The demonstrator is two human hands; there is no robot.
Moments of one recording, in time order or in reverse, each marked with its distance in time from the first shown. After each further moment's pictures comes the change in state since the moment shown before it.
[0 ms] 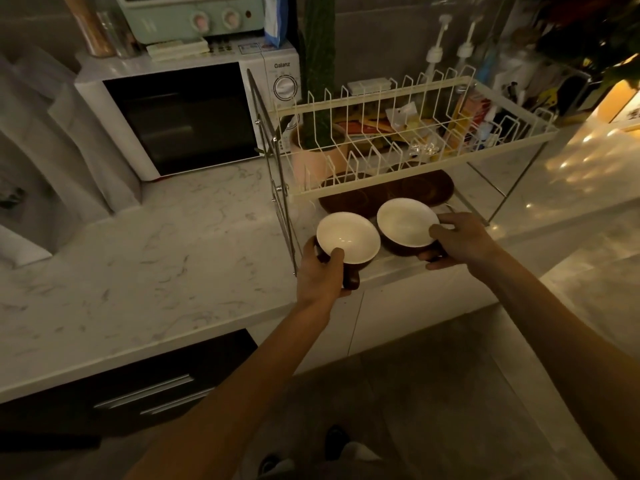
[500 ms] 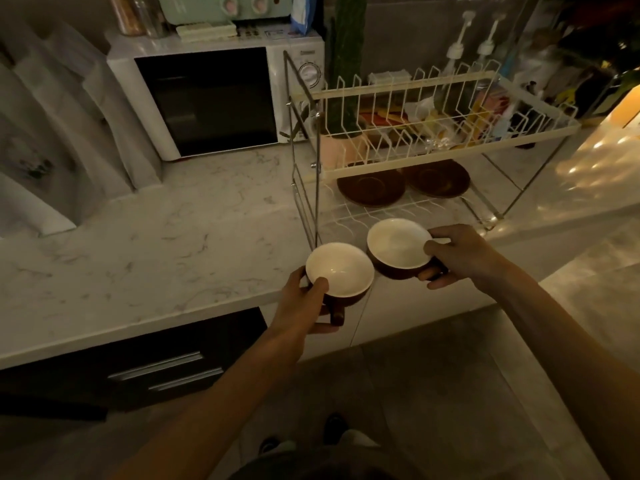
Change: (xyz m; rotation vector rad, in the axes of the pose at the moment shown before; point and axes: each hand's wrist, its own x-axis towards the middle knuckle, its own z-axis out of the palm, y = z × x) left_hand -0.056 -0.026 -0.073 -0.002 -0.066 -0.182; right_hand -0.054 -0.002 0.029 -0.106 -0.162 -0.011
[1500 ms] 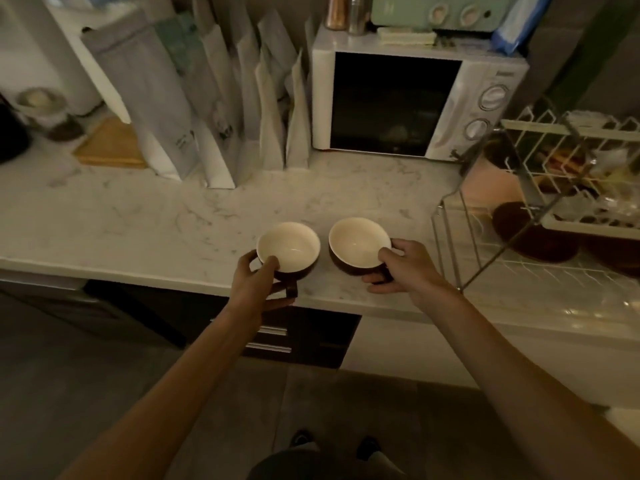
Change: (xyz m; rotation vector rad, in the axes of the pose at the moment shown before) left_hand 0.012 -0.004 -0.249 -0.385 0.480 0.009; right_hand 0.020 -0.125 0.265 0.215 -0.300 -0.010
